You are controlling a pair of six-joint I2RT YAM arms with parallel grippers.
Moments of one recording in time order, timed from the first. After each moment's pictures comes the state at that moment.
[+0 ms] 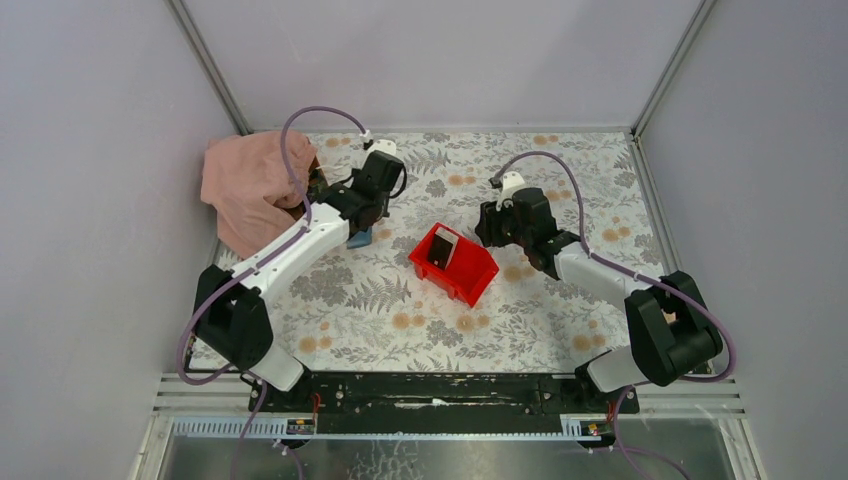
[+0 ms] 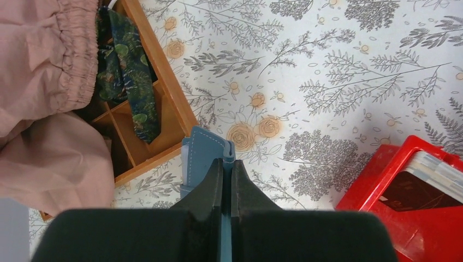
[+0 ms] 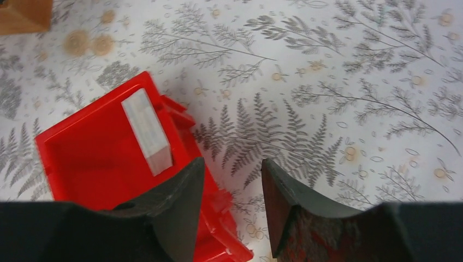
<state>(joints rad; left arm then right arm) -0.55 1.57 1.33 -0.58 -0.50 -0.24 0.47 1.46 0.79 0.11 -0.07 0.15</state>
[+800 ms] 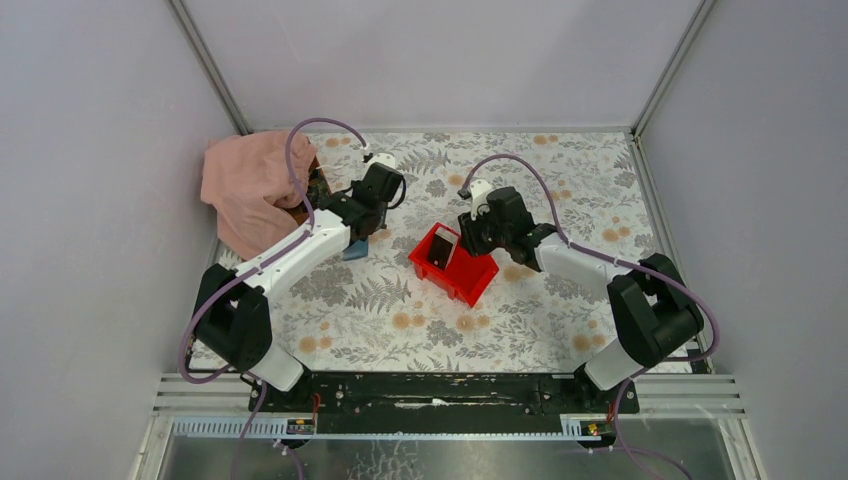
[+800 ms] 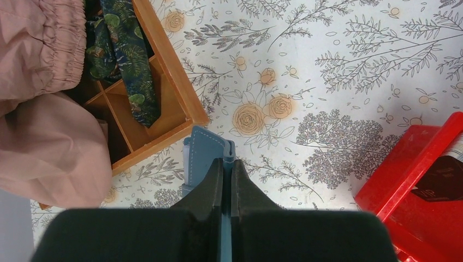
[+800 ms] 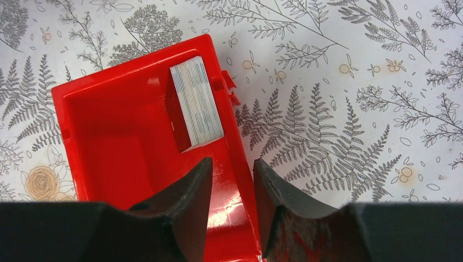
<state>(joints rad) -0.55 1.55 1.23 -0.57 -0.51 -0.24 0.56 1.57 0.91 -0.02 -0.18 0.02</state>
